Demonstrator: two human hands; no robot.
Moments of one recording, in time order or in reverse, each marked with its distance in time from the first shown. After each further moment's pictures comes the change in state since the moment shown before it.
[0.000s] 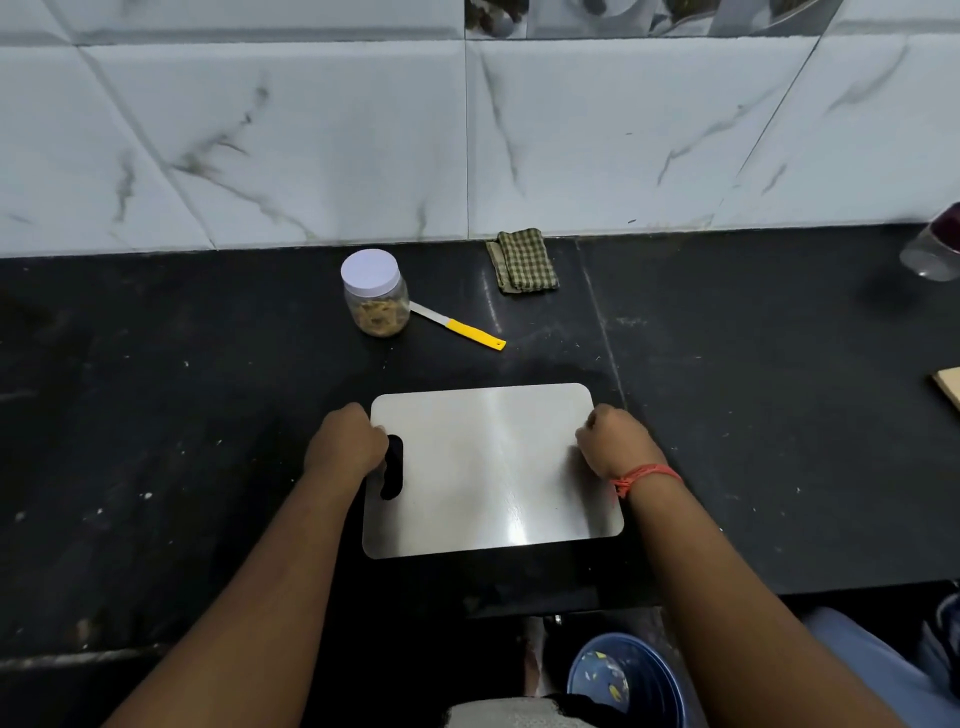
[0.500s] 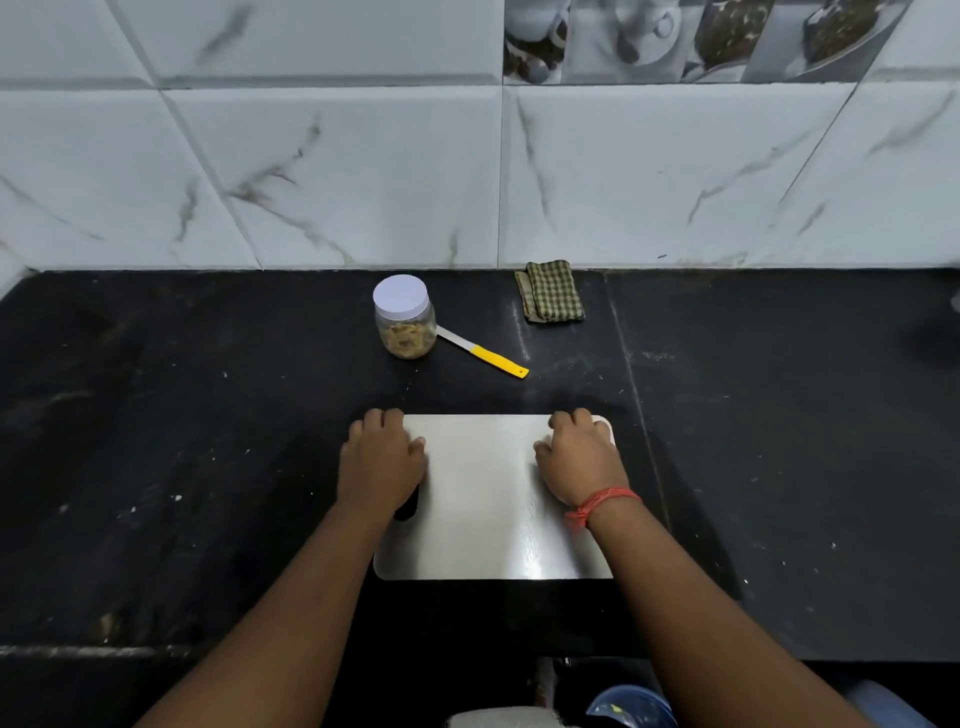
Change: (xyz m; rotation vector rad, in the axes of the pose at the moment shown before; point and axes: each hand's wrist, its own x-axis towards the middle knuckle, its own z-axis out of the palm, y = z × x) left_hand -0.022 0.010 0.016 0.054 0.241 0.227; right_hand -0.005 -0.050 0.023 -0.145 0.124 -0.275
